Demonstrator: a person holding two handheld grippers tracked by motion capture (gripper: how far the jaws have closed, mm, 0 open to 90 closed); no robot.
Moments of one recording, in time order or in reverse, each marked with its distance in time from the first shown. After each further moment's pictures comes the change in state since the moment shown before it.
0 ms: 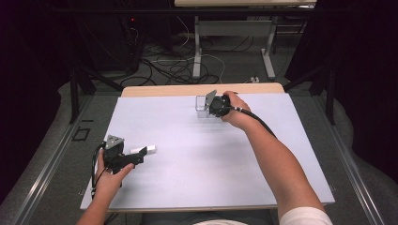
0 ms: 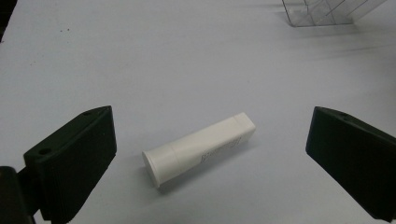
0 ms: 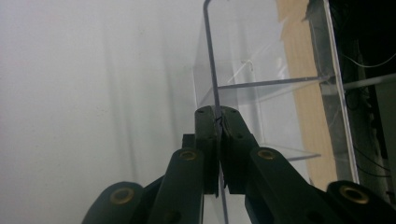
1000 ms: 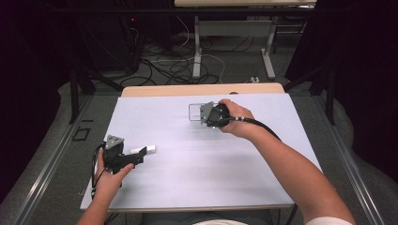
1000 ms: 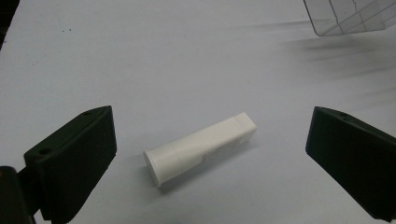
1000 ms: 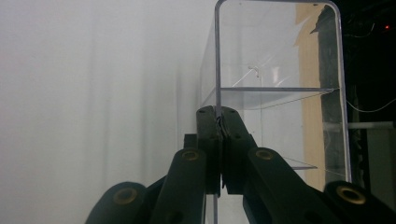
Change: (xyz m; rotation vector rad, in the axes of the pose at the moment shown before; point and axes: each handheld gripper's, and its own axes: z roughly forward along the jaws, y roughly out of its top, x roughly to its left) left arm -0.001 0.000 -0.001 -0.008 0.005 -0.006; right arm 0.044 0.024 -0.045 -0.060 0.029 -0.161
